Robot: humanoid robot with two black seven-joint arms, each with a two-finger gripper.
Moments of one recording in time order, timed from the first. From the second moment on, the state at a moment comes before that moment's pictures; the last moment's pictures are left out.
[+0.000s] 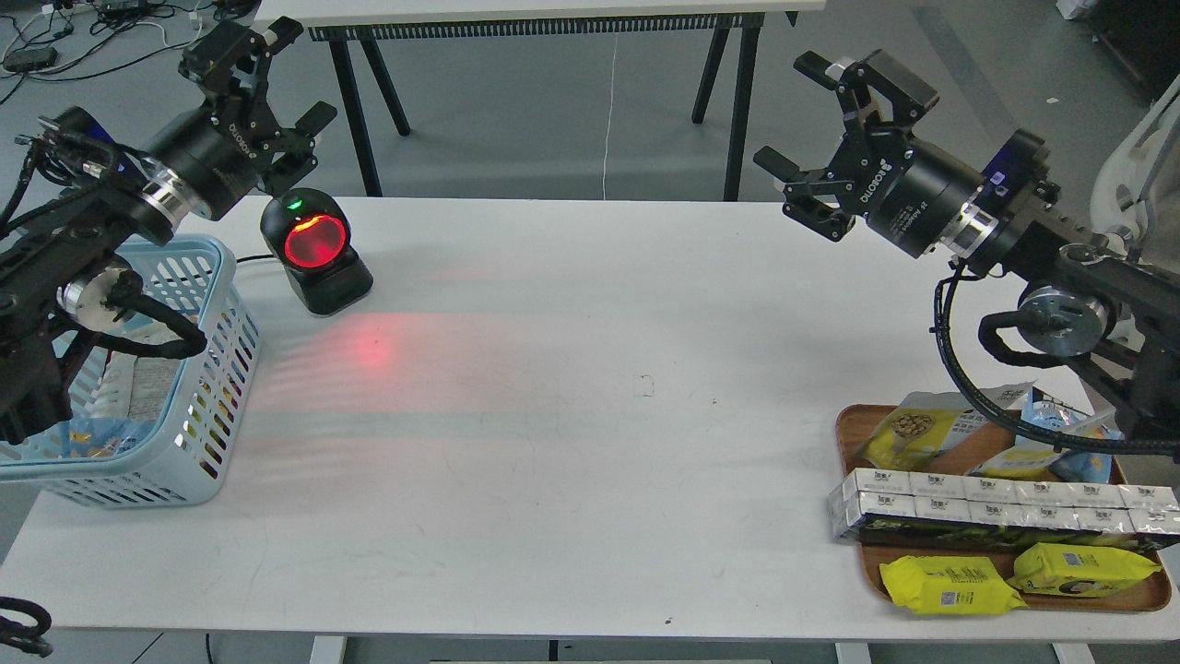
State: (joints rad) left arm -0.90 0.51 -0.56 -0.64 0.48 -0.49 -0.49; right arm 0.94 -0.59 0.36 1.03 -0.29 0.49 0.49
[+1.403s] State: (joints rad) left arm -0.90 0.47 -0.57 -0.63 0.48 -0.49 -0.49; right arm 2.05 -0.84 -0.66 1.57 -1.51 0.49 0.49
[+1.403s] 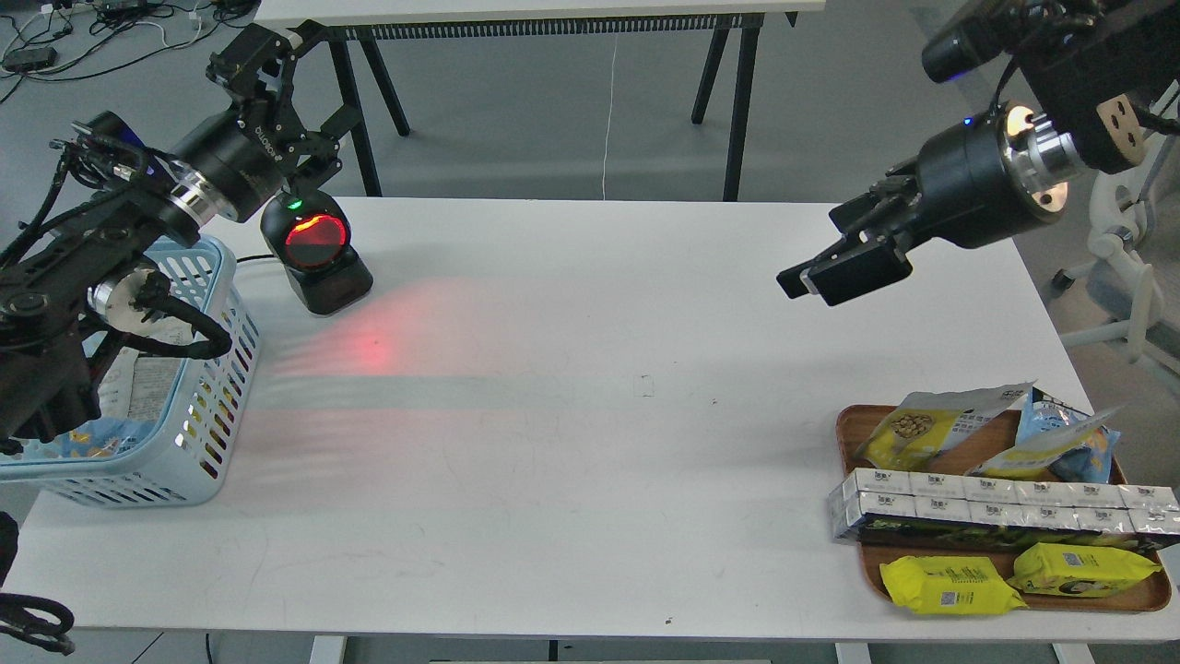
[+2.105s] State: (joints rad) left arm -0.90 0.45 -0.57 -0.63 0.48 -0.49 -0.49; right arm 1.92 -1.05 -0.76 1.68 -2.07 0.49 0.49
